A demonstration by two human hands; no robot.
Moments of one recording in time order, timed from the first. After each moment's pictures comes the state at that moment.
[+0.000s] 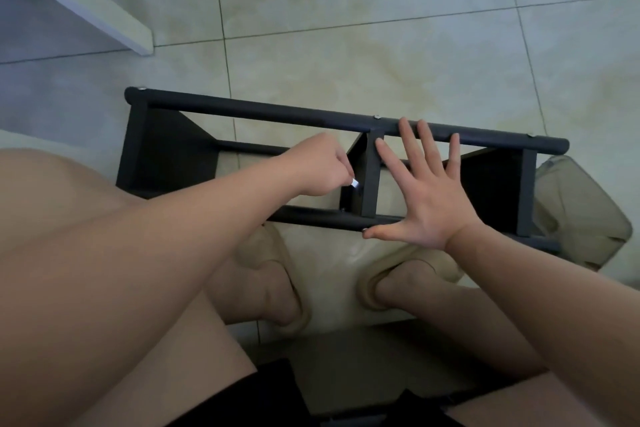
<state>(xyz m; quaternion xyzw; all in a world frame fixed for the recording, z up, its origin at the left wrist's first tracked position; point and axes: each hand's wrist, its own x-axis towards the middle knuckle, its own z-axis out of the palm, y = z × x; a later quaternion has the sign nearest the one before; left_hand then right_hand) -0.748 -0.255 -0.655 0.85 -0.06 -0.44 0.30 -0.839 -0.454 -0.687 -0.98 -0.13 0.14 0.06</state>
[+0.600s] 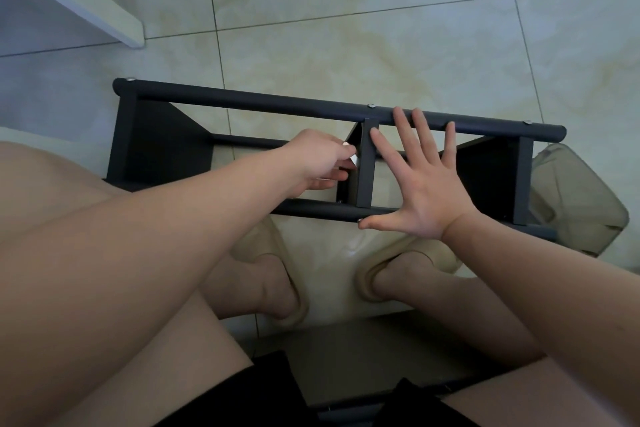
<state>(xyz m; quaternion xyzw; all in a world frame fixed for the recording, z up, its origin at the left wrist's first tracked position) -0.757 -0.265 -0.667 0.69 0.20 -0.47 0.51 -0.840 -0.454 -0.688 -0.98 -0.14 0.13 0.06</state>
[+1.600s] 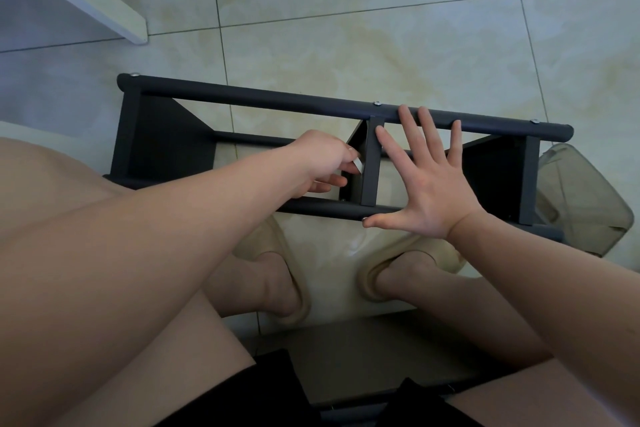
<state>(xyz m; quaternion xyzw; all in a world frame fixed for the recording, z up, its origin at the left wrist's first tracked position) -0.760 -0.266 -0.658 0.71 0.20 -0.49 0.46 -0.841 -0.455 -0.690 -0.98 -0.14 0.12 0.06</state>
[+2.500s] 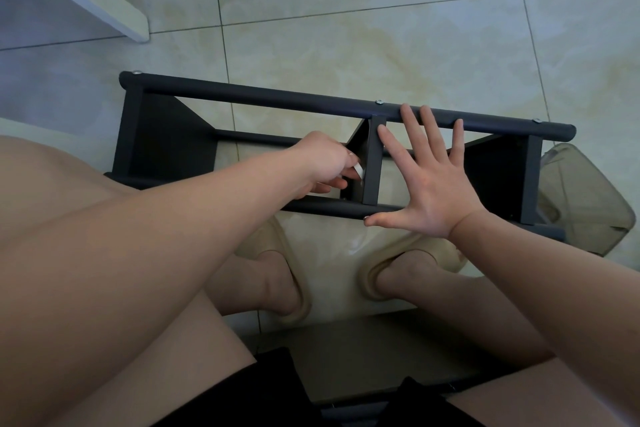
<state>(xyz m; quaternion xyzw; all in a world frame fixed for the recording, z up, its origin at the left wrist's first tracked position) -0.764 -0.266 -0.661 0.73 0.18 -0.49 0.45 -0.840 -0.454 -0.688 -0.98 -0.13 0.13 0.06</state>
